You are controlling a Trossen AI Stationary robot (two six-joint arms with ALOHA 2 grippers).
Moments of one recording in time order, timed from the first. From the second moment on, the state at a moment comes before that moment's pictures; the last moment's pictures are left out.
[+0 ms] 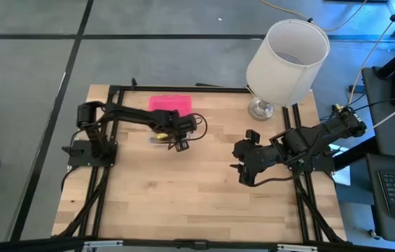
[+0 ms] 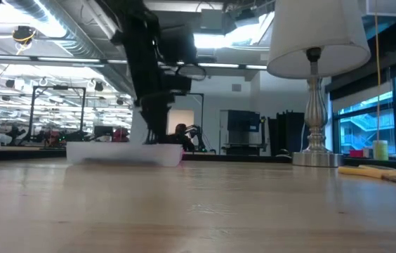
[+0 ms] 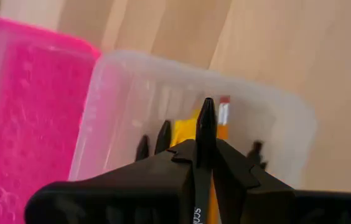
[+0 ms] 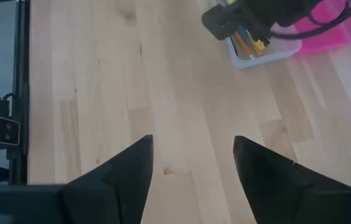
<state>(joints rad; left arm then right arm) 0.18 1.77 1.16 -0.62 -0.24 -0.11 0.41 1.45 1.52 -1.05 0.35 0.52</state>
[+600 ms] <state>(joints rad) 0.22 1.79 1.15 -0.71 -0.23 -0.06 0.41 1.45 1.52 -1.05 0.37 0.52</state>
